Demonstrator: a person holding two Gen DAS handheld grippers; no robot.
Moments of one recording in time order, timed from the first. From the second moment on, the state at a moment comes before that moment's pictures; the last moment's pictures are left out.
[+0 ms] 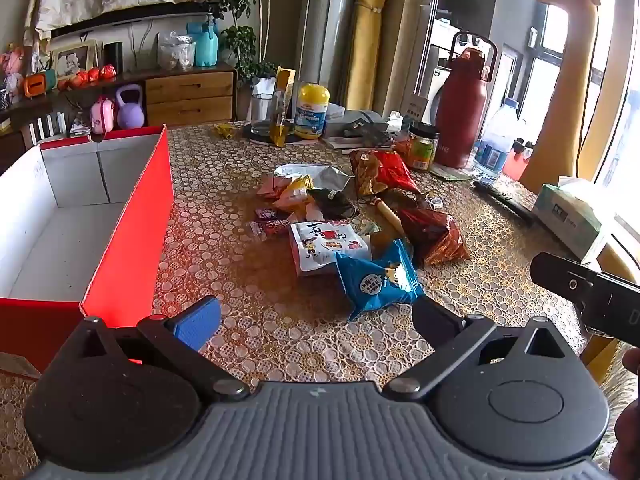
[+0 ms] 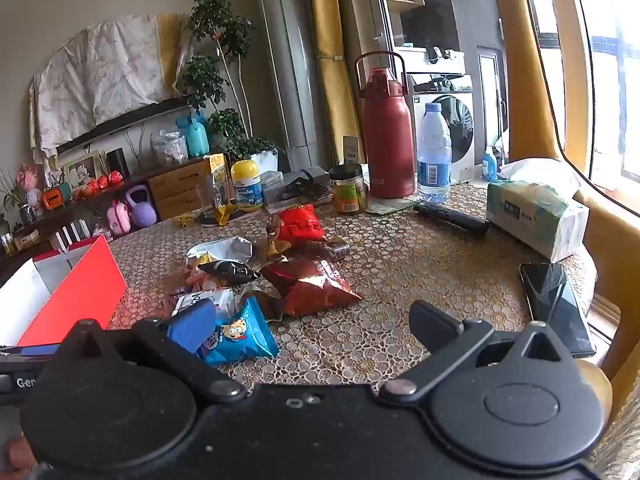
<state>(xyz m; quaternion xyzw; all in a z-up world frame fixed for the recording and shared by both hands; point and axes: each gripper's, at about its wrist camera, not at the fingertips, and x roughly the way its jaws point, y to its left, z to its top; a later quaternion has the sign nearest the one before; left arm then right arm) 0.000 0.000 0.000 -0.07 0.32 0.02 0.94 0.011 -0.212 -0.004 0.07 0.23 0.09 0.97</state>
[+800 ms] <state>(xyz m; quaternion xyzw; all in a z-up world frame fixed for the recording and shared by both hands) 0.000 0.000 -0.002 -0.07 0.32 0.02 0.94 0.011 -0.212 -0.007 0.07 0.24 0.08 0.97</state>
